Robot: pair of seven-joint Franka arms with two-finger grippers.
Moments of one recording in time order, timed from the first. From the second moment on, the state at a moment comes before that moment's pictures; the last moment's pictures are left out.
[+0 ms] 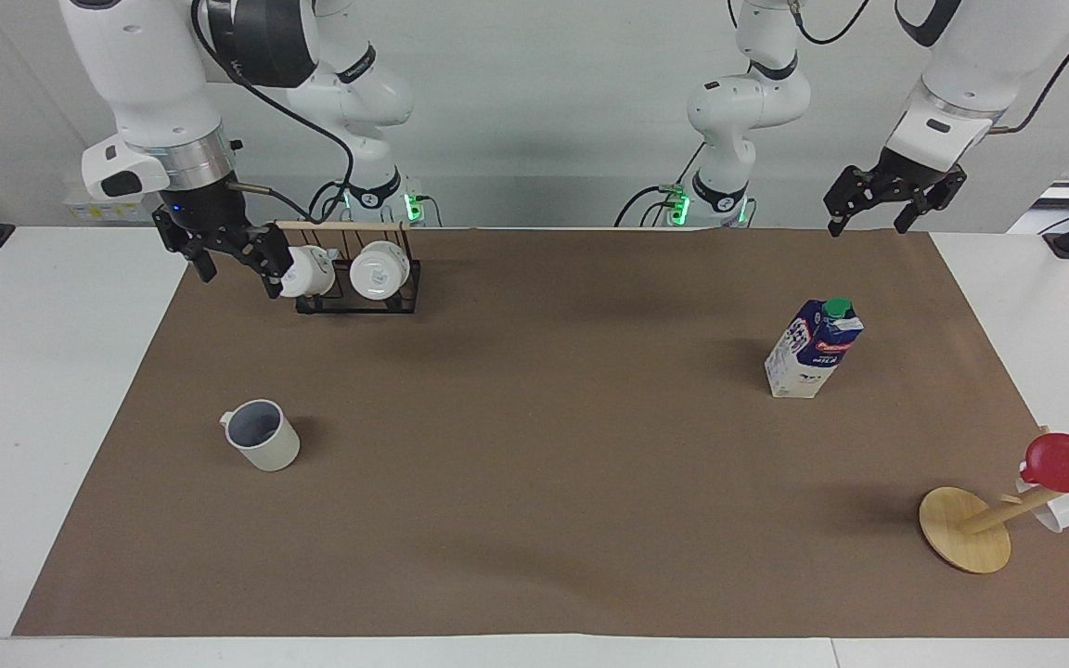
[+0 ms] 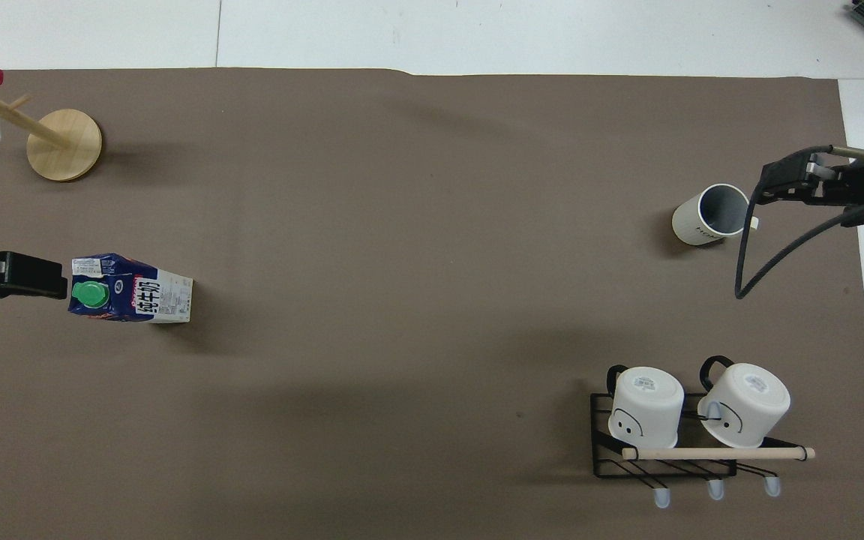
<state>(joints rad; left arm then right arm) 0.15 -0.13 -0.21 -1.69 -0.02 1.53 -0.05 -0.12 0.05 0.15 -1.55 -0.07 1.71 0.32</state>
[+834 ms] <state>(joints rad) 0.15 -0.13 -0.21 -1.69 -0.02 1.53 -0.05 -0.15 0.15 0.15 -1.66 -0.07 1.93 0.28</state>
